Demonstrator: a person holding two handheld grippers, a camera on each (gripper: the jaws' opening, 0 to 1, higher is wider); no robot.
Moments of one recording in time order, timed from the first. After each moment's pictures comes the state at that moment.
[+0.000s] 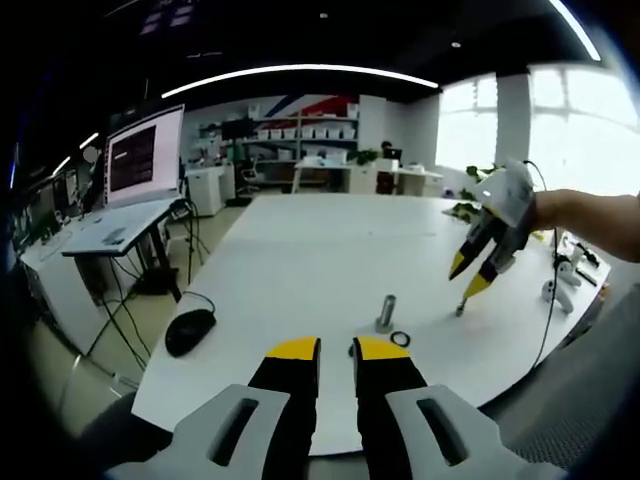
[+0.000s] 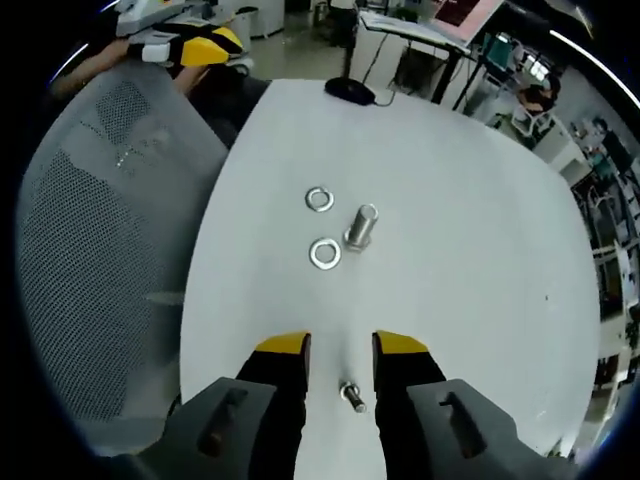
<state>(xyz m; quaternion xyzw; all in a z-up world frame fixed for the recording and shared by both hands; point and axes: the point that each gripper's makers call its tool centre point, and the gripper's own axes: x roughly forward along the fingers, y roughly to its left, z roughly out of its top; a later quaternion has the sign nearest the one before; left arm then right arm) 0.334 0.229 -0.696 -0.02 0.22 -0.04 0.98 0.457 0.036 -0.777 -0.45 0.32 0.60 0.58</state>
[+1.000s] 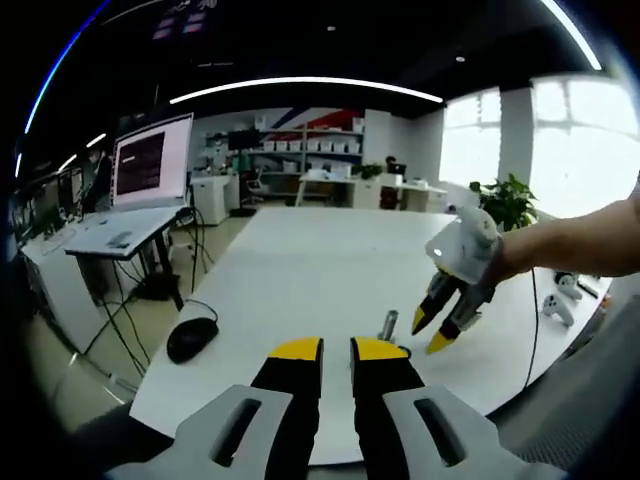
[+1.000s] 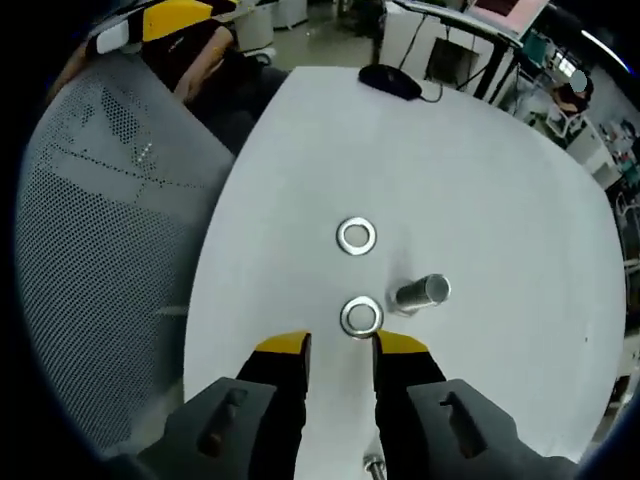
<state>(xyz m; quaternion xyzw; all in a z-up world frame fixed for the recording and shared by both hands) 0.337 0.233 -0.687 -0.03 0.19 -0.03 0.98 0.438 0.099 -0.832 -0.45 0.36 0.63 0.53</state>
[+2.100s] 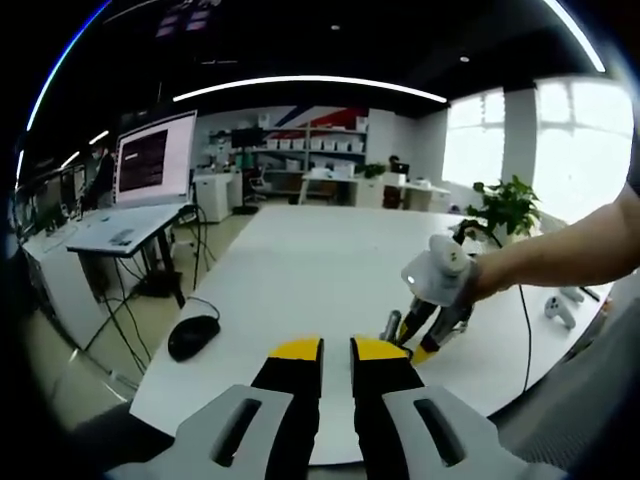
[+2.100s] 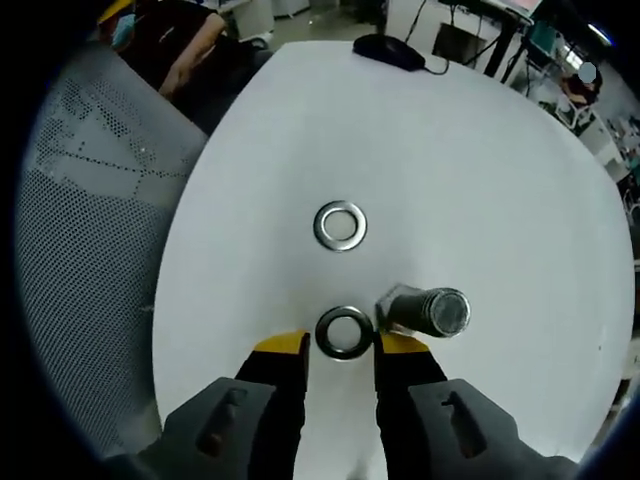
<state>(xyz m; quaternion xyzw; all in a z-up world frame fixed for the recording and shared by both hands) 0.338 0.236 -0.688 -0.04 0.19 -0.02 0.98 0.446 0.109 -0.866 -0.46 0.38 0.62 0.51</state>
